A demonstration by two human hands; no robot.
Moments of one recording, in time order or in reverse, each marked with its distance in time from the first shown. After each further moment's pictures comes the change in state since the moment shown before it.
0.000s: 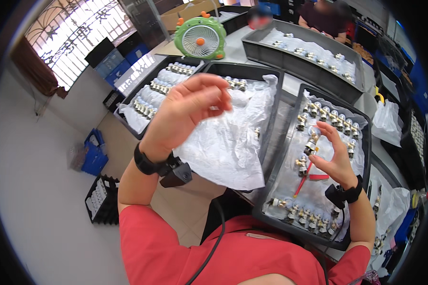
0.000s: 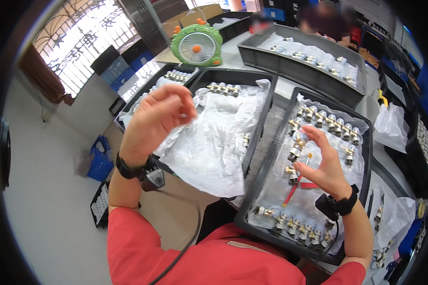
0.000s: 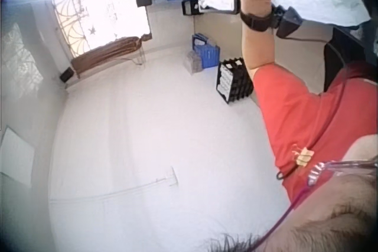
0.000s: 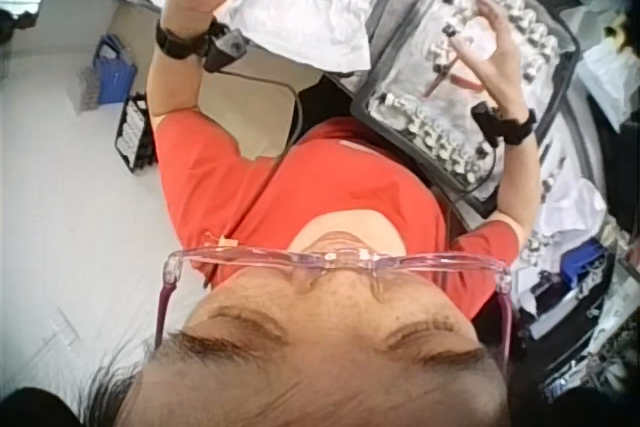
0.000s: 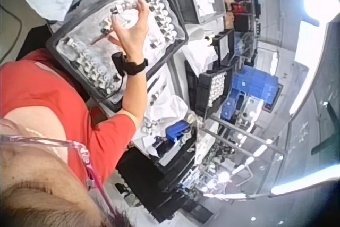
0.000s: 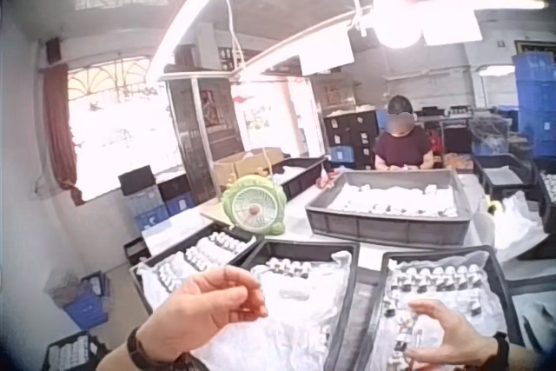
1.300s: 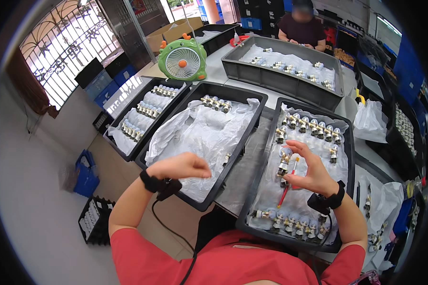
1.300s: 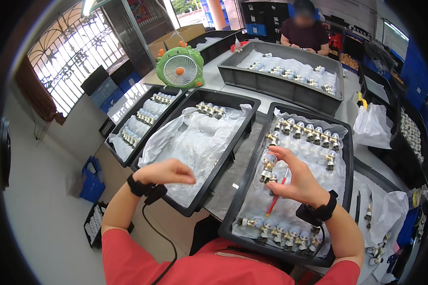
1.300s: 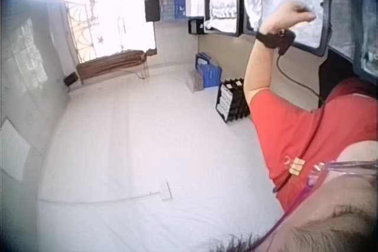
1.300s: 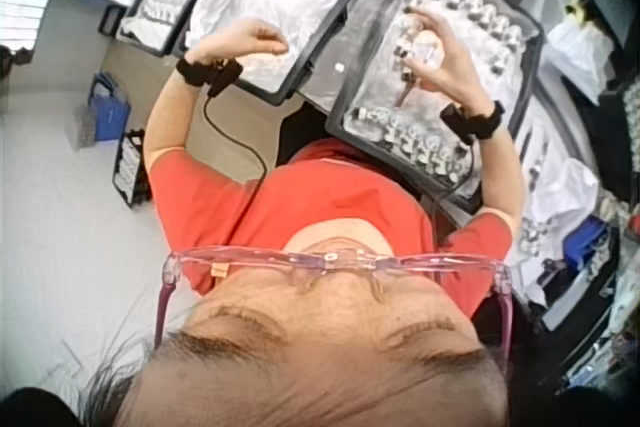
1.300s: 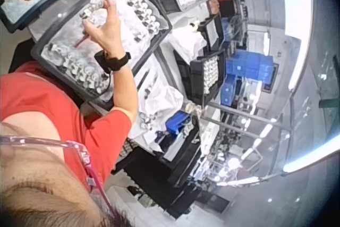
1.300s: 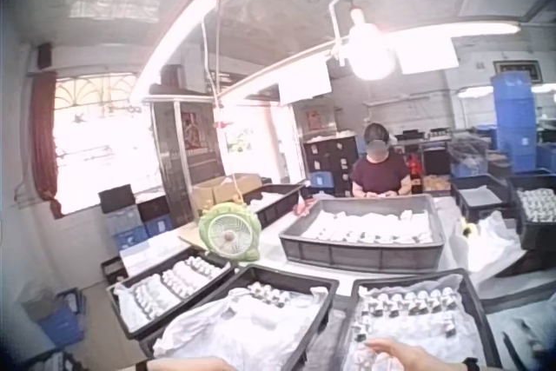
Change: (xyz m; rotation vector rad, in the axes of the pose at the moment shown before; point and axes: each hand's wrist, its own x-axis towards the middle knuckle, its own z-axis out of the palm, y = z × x) left_hand -0.013 -0.083 -0.037 0.734 -0.462 -0.587; right_hand -0.006 0.001 0.000 0.115 -0.144 -0.024
